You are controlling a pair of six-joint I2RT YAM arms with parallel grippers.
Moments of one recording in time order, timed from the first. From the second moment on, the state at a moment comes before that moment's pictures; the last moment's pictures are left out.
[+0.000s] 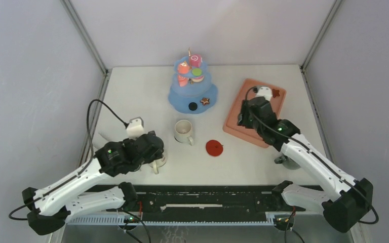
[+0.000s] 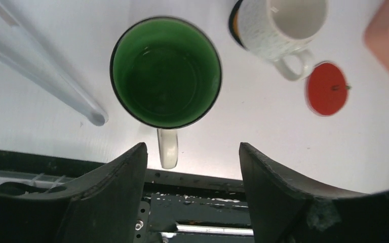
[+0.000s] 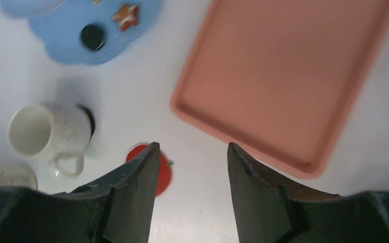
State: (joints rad) left arm -0.99 0.84 0.93 -1.19 -0.60 -1.12; right arm 0.62 1.11 0.98 -0.55 0.36 0.48
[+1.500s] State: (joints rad) left arm -0.95 1.09 1.12 -0.72 -0.52 -0.55; right arm 0.00 0.94 0.62 -1.02 0.36 1.27
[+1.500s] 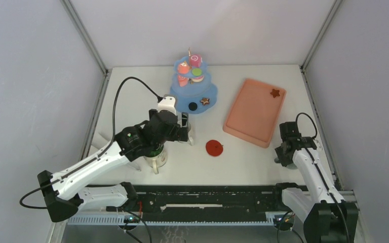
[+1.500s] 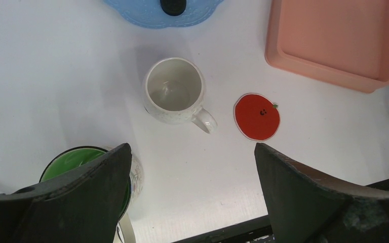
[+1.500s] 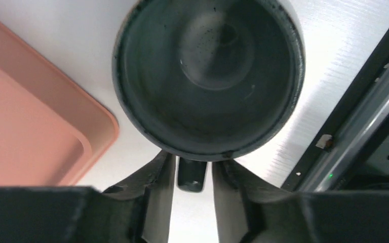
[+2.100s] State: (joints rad) left arm -0.93 1.06 1.12 -0.72 -0.53 -0.56; right arm 0.06 0.73 0.74 -0.87 0.24 0.80
